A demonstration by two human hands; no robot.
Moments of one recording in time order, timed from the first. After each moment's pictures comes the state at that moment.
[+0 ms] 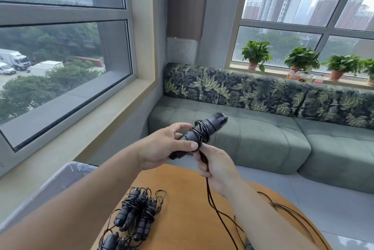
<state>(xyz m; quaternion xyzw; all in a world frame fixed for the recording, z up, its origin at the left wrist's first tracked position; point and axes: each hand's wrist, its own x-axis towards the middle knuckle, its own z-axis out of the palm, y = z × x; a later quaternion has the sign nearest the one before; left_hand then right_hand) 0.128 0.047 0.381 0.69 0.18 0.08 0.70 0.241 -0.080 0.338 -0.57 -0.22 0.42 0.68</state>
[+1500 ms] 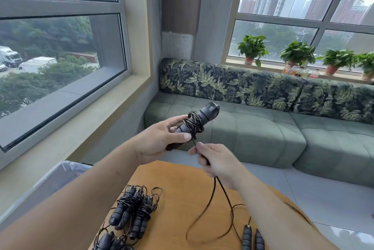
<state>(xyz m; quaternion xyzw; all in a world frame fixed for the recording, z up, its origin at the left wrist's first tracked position) 0.147 0.059 0.370 0.66 0.15 0.10 0.73 0.267 -0.092 0.343 -0.68 -0.34 0.39 0.51</state>
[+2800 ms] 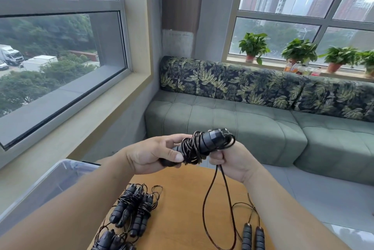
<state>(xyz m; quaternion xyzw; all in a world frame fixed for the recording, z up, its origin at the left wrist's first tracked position) 0.135 0.063 0.347 0.62 0.01 -0.06 0.78 0.296 -0.096 0.345 -0.49 -0.27 0.51 0.66</state>
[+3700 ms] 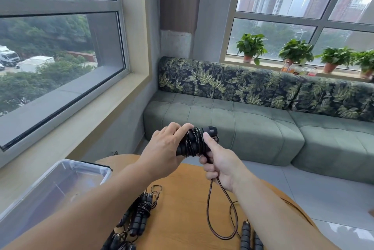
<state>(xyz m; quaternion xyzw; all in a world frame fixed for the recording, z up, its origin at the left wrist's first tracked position) 0.148 0.047 0.321 0.96 0.15 0.23 0.09 0.264 -0.094 0.340 -0.64 -0.10 0.47 0.60</state>
